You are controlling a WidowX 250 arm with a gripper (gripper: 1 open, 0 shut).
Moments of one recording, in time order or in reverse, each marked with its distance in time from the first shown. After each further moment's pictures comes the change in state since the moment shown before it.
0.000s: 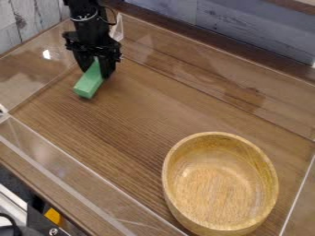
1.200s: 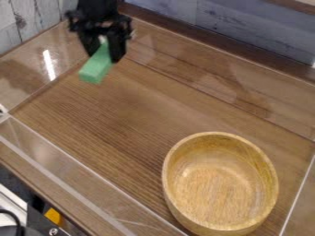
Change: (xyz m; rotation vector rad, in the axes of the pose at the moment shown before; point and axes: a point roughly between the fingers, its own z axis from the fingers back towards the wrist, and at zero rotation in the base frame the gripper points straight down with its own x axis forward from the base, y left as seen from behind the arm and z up) arm -0.018 -0.062 0.069 -0.076 0.042 -0.036
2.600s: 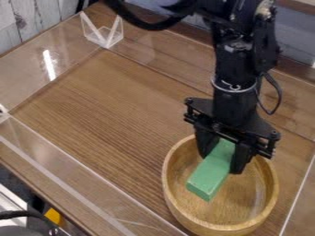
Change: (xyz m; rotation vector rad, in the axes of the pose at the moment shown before) arm -0.092 -0.185 -0.051 0.011 0.091 -0.213
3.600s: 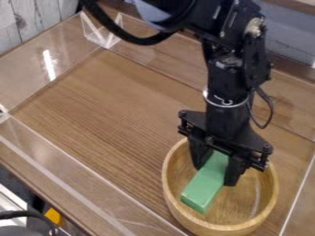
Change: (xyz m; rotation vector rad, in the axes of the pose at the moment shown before) arm -0.010 0.001 -0.012 -0.004 0.012 0.005
